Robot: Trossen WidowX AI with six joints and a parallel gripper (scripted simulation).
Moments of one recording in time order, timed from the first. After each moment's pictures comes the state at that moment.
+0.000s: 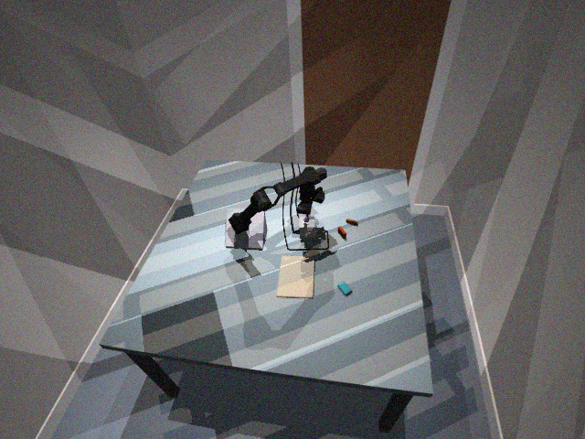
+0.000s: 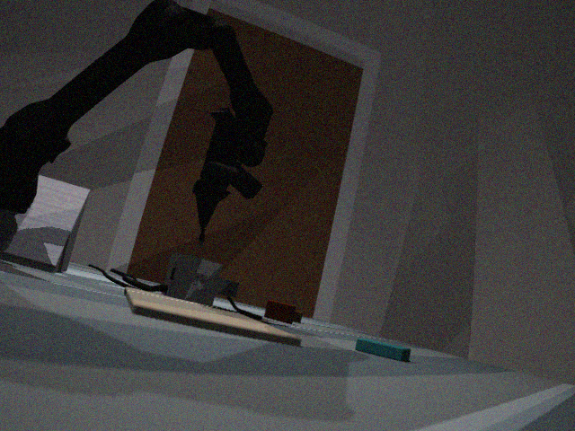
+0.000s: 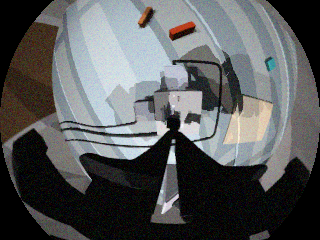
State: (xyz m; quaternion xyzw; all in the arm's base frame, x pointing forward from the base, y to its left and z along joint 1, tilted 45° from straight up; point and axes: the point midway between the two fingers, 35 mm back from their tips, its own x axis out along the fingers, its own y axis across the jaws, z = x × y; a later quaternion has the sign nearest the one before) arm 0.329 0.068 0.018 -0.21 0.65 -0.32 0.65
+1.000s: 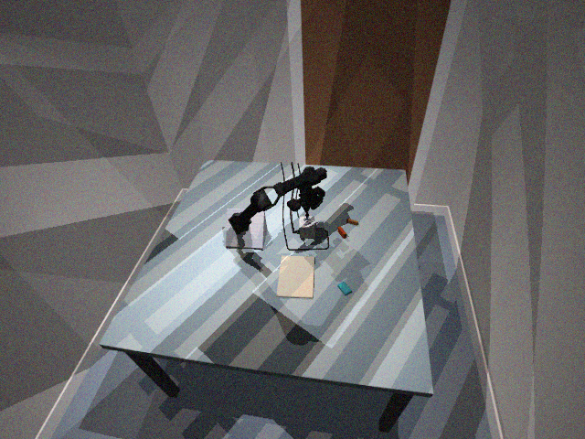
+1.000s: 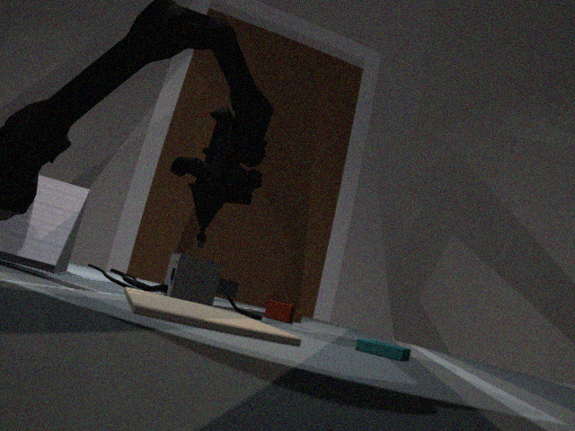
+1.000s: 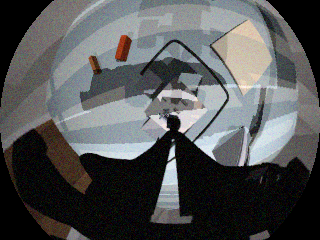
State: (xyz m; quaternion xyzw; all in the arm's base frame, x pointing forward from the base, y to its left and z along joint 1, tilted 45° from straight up) arm 0.329 0.068 0.018 0.05 0.48 -0.55 0.68
